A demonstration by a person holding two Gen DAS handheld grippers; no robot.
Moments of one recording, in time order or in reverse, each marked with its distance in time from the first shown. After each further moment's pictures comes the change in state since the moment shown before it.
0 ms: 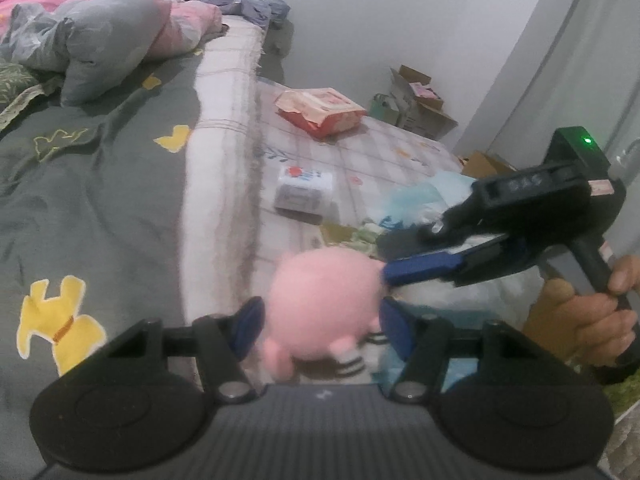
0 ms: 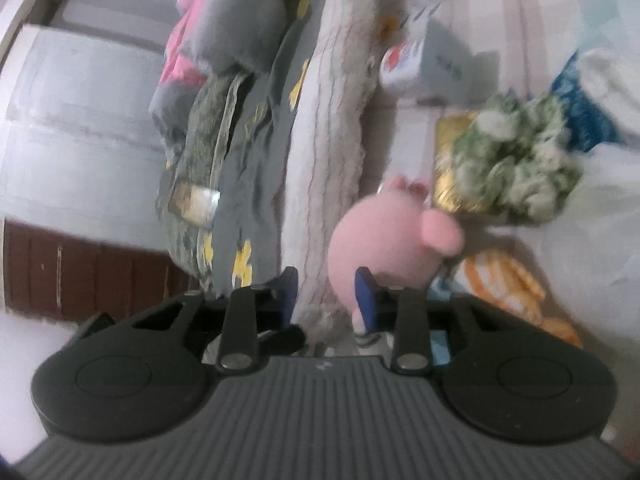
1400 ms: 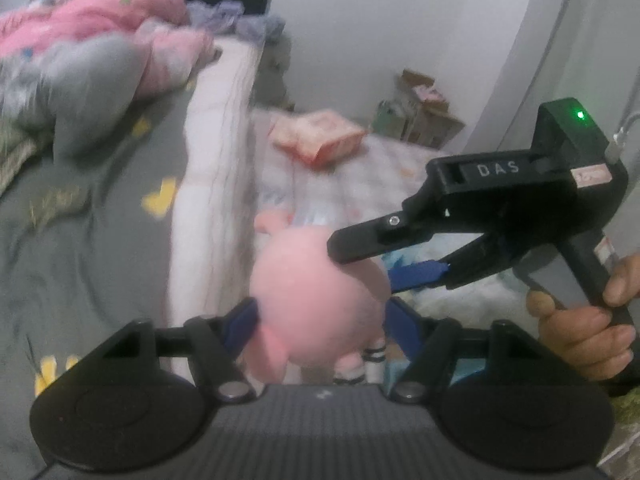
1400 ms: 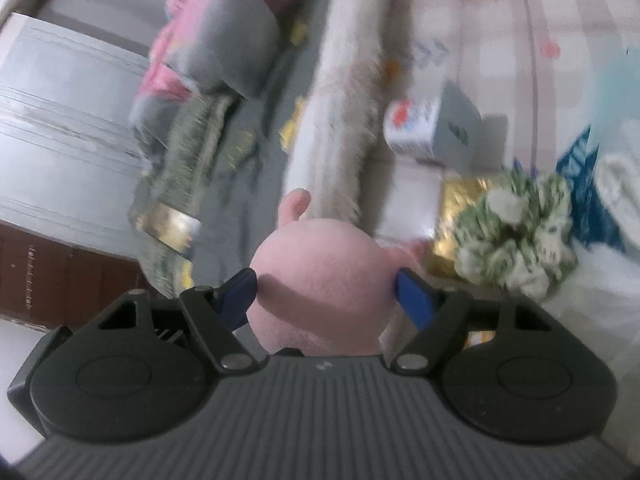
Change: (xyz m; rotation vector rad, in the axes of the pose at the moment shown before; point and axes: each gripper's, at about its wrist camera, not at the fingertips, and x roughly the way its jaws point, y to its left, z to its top) left arm 0.001 -0.038 0.049 0.088 -0.038 0.063; right arm 0.006 0.038 0.030 -0.089 -0.041 -0.072
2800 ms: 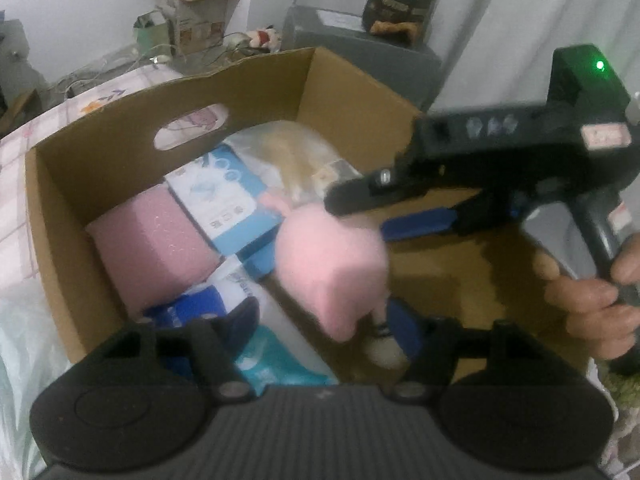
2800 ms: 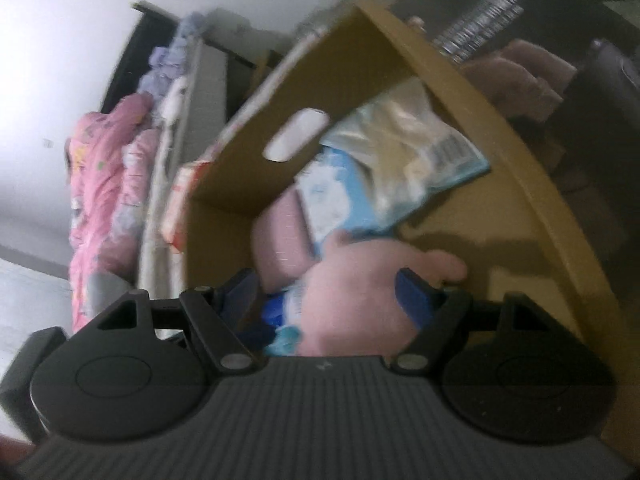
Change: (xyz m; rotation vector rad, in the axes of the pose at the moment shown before) left arm 0.260 -0.367 0.041 0.469 0.380 -0.366; right arm -0.317 -0.347 -0.036 0.438 -0.452 -0.272
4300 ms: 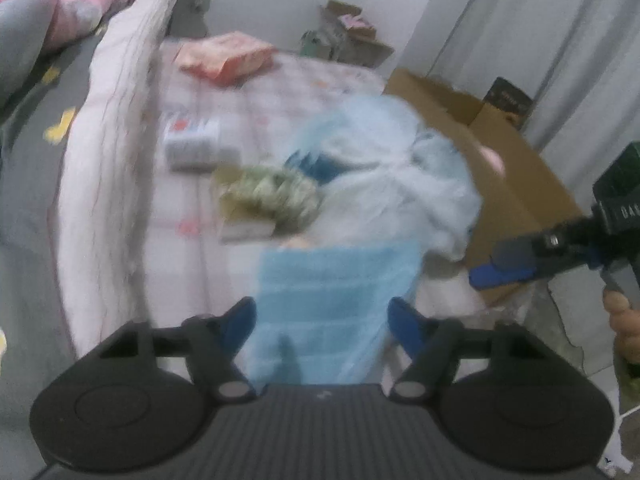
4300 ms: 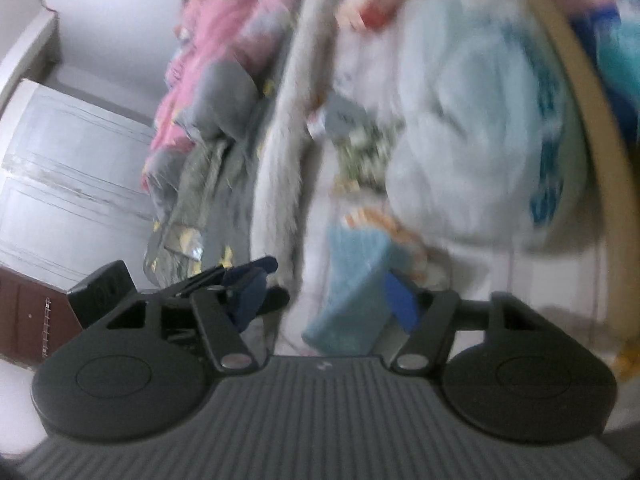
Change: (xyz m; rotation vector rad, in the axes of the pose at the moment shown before) left arm -0.245 0.148 -0.313 -0.374 -0.187 0.131; right arm 0.029 0.198 -0.266 -0.265 0.331 0.280
